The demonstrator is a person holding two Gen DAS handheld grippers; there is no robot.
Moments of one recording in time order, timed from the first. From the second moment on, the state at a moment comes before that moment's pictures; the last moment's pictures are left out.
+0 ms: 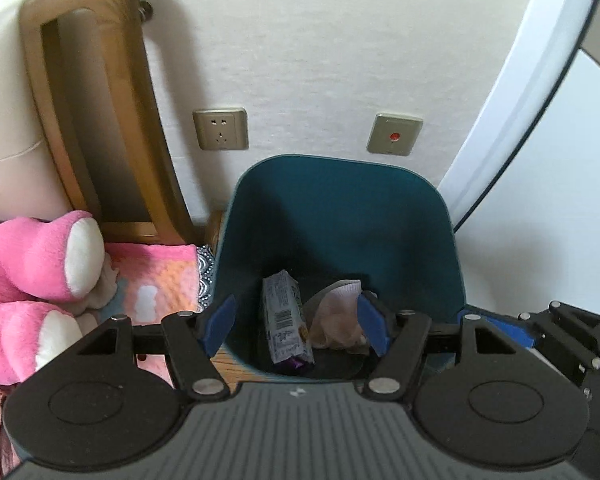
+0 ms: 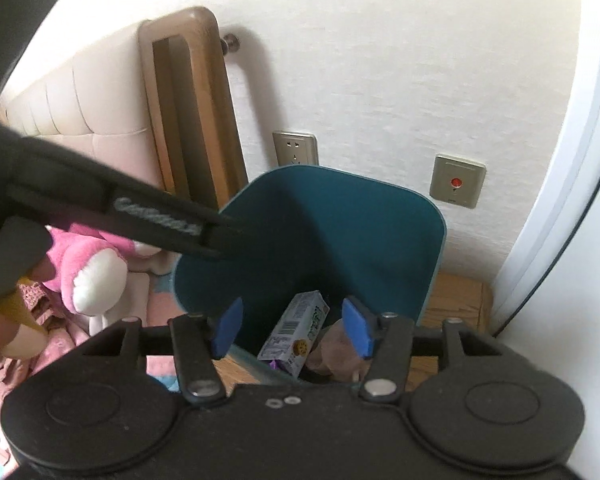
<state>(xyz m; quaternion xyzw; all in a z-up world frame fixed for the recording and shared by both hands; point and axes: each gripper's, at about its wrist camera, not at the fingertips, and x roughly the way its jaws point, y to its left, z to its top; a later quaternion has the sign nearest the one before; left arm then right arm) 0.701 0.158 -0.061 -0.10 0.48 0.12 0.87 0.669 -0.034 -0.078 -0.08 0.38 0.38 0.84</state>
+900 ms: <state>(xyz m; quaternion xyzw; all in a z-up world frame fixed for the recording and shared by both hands) 0.431 0.140 -0.013 -0.03 0.38 0.06 0.92 0.462 -0.086 -0.026 0.00 0.35 0.35 0.87</state>
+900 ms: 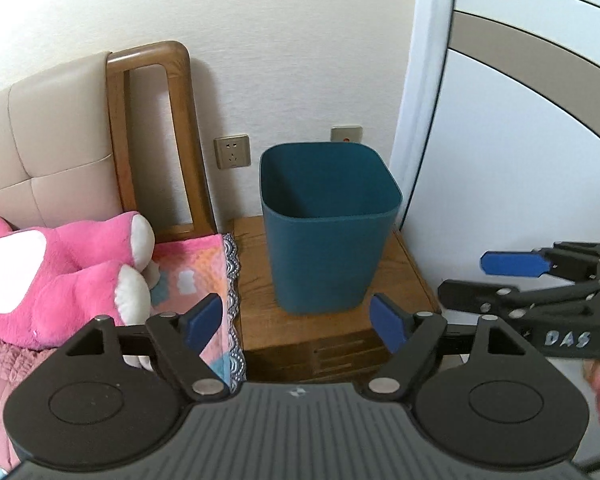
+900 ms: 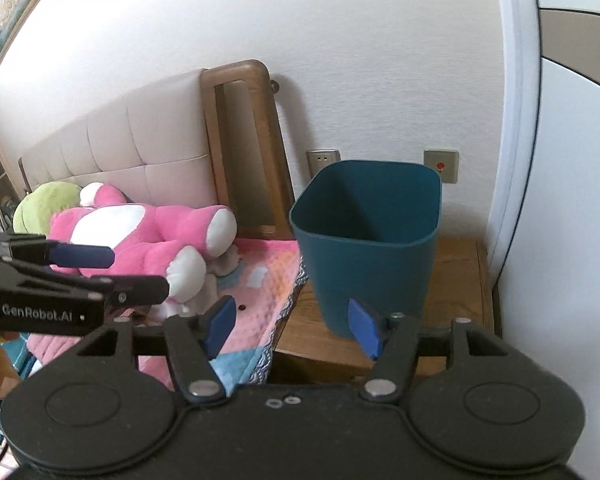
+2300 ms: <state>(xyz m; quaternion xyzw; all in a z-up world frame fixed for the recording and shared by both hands) 0.415 0.109 -0.716 -0.16 0.68 0.20 0.68 0.407 -0.145 -0.705 -0.09 0.64 0.29 0.70</state>
